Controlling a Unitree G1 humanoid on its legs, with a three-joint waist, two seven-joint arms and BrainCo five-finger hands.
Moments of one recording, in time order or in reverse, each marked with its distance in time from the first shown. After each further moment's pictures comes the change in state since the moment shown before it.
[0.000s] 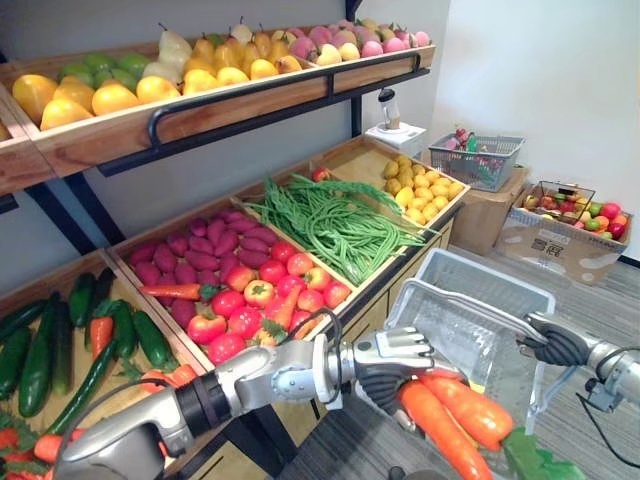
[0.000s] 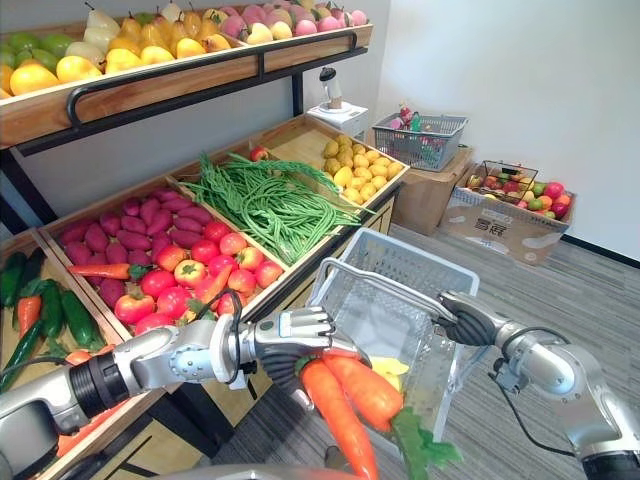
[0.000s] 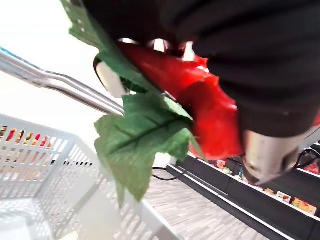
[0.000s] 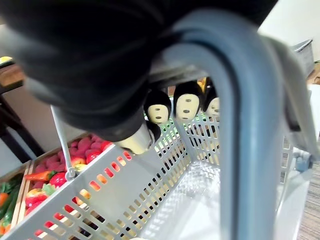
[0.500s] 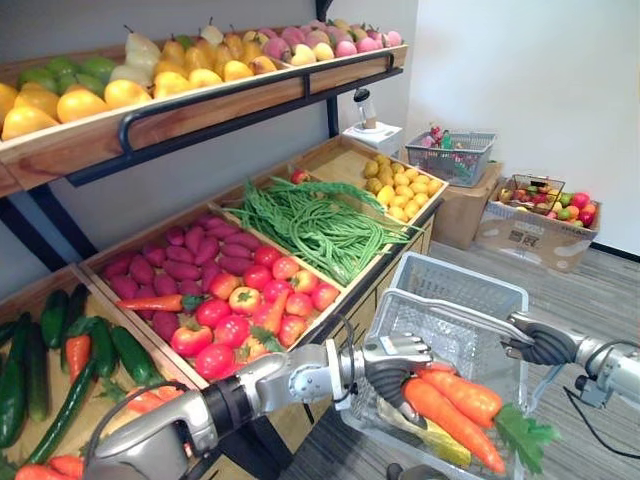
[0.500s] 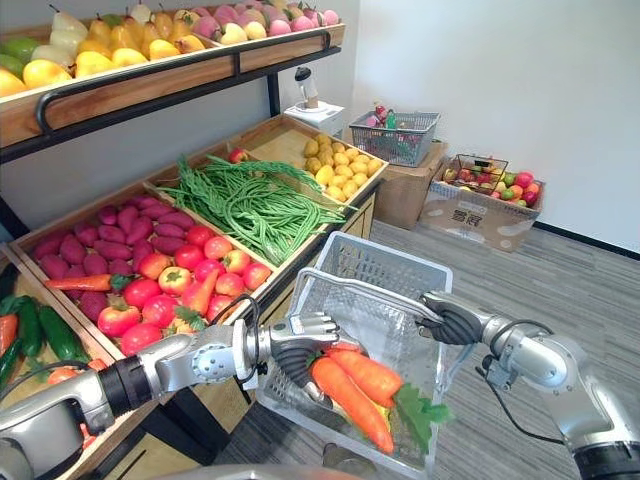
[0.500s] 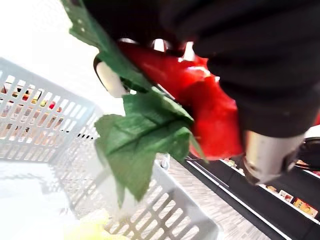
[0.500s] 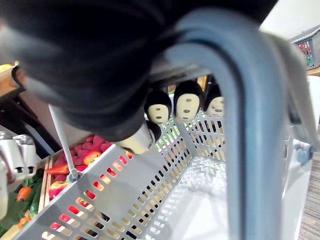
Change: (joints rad) left arm 0.000 -0.117 -0.031 0.222 -0.022 0.043 -0.038; right arm -0.029 -0.001 0.032 -0.028 0.076 -0.011 0.105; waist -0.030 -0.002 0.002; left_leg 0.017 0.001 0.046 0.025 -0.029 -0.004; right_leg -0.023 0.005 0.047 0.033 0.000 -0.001
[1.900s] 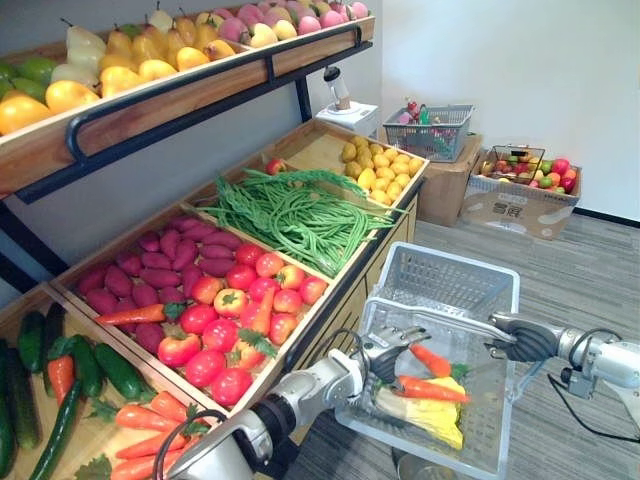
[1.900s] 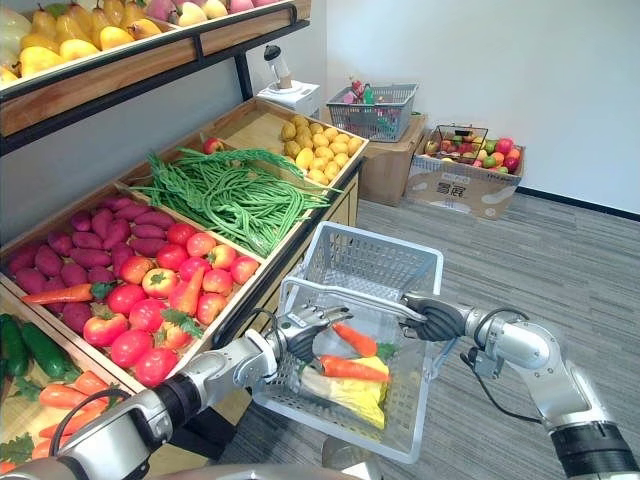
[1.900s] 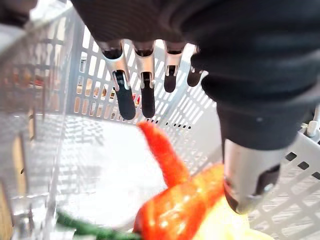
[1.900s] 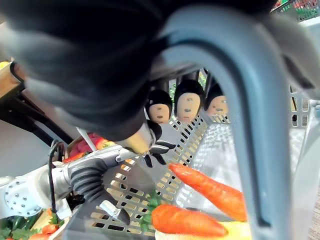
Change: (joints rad) left arm 0.087 -0.323 0.184 0.466 0.475 0.296 0.191; right arm -0.110 0.057 0.040 0.042 0.031 -0.013 0.167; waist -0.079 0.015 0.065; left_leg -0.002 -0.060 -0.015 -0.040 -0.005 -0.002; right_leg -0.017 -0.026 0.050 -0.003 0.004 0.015
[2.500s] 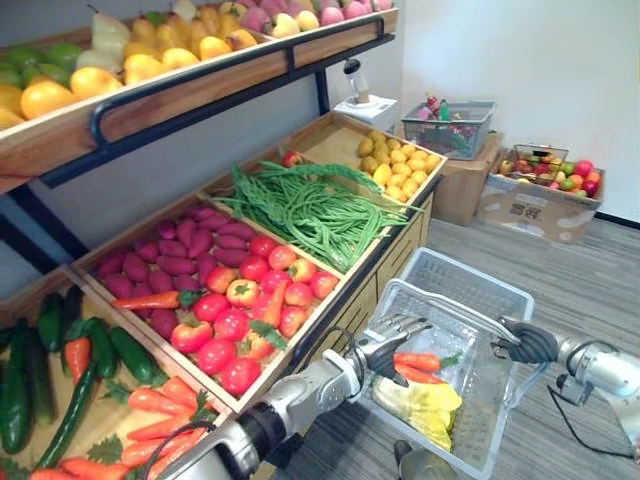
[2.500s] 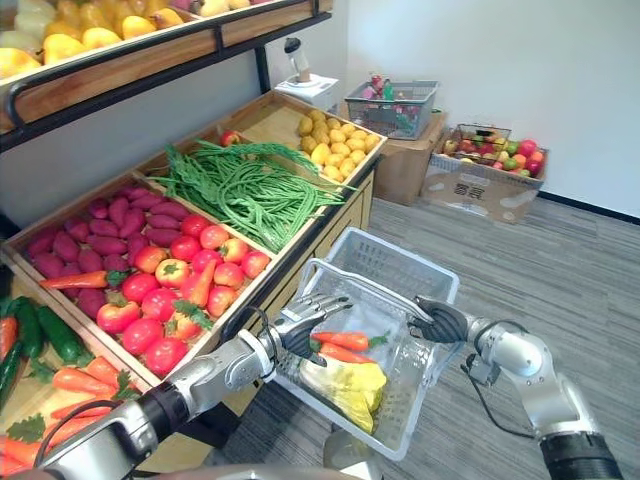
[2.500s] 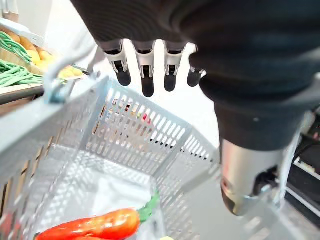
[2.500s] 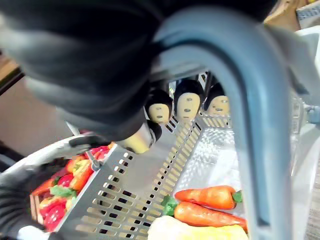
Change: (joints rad) left arm 0.103 0.100 0.026 -0.300 -0.142 0.008 -0.035; right arm 0.059 0.126 -0.055 0.108 -0.084 0.163 -0.117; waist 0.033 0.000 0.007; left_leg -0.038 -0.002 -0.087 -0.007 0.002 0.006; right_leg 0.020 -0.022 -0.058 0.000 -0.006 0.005
